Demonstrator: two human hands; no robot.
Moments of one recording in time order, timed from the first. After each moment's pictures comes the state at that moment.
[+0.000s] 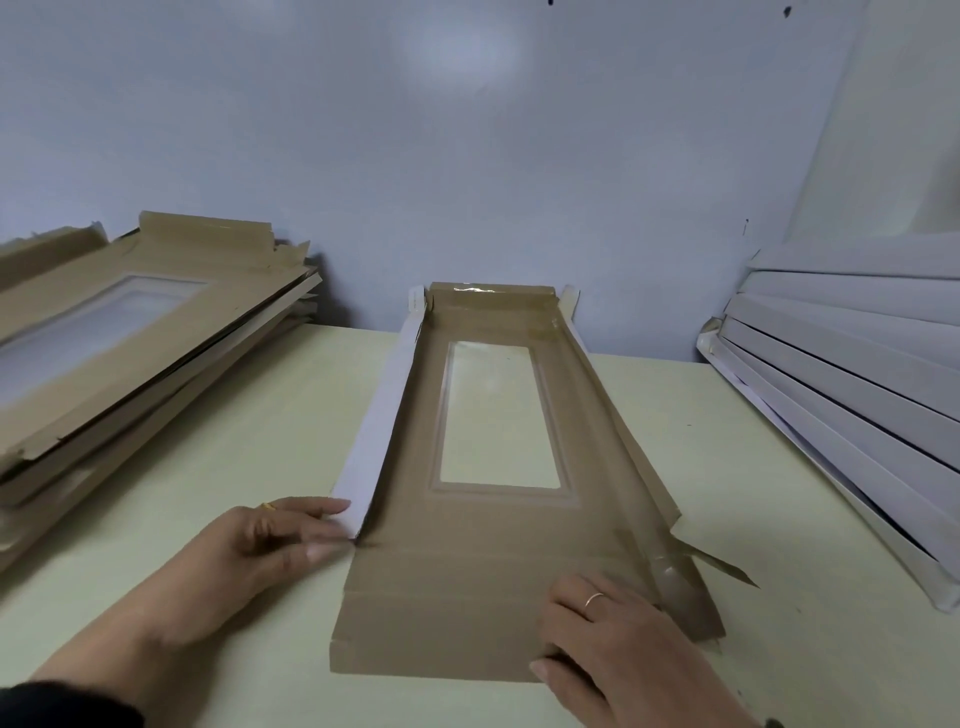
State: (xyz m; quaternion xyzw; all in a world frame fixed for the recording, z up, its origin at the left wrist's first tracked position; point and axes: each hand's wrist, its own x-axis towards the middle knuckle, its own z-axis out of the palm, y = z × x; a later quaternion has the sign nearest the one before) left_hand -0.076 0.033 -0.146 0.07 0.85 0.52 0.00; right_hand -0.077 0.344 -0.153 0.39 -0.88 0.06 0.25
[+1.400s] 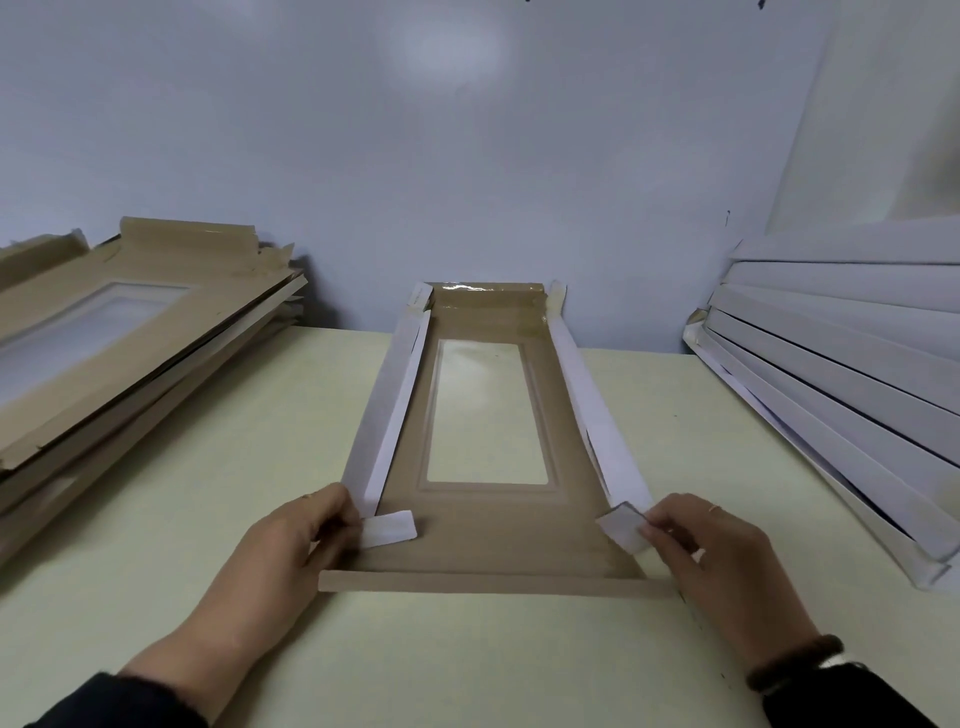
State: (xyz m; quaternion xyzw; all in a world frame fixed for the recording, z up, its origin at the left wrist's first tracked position) left_hand -0.083 0.073 -0.159 0.08 0.92 0.33 -0.18; right_hand -0.119 0.409 -0.152 0.17 -0.91 0.26 0.27
